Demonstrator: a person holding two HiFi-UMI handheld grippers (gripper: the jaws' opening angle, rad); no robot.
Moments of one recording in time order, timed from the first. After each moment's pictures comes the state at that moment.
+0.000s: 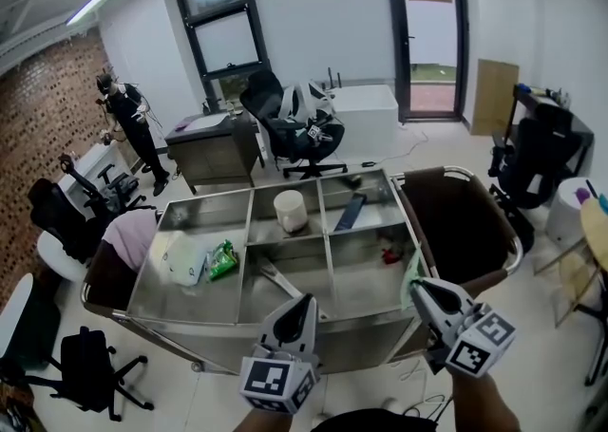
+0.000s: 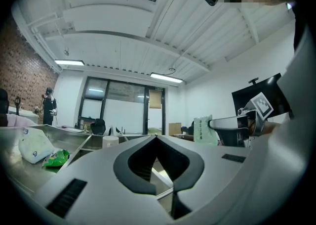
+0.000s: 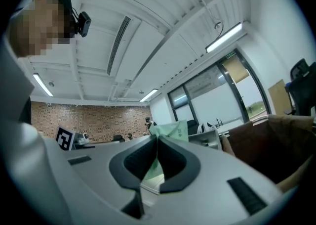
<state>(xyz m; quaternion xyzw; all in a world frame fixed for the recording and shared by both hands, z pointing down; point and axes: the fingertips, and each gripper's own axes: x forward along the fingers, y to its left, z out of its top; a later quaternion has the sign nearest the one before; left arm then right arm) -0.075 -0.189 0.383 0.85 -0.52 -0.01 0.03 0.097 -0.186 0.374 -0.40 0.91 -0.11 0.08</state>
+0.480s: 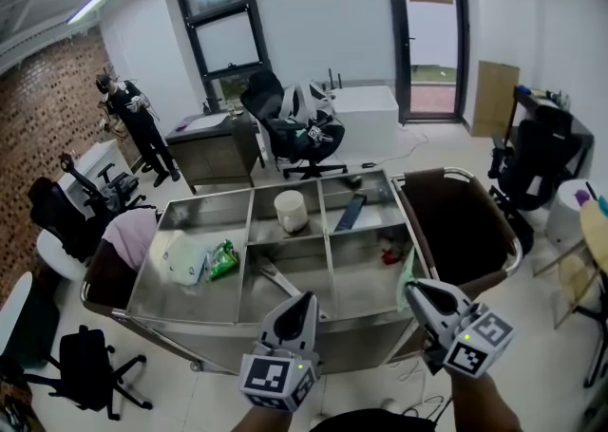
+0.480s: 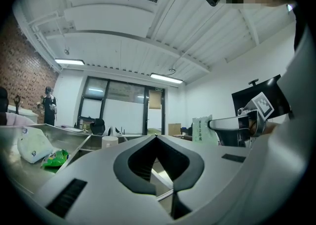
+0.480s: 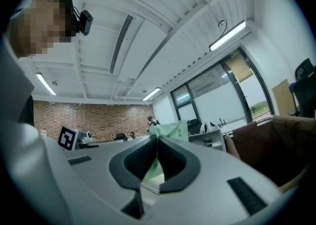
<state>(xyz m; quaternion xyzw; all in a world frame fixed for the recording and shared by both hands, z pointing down) -0.074 -0.191 0.379 0.85 -0.52 -0.01 0.03 0.088 -0.183 0.371 -0.38 0.92 -0.11 0.07</state>
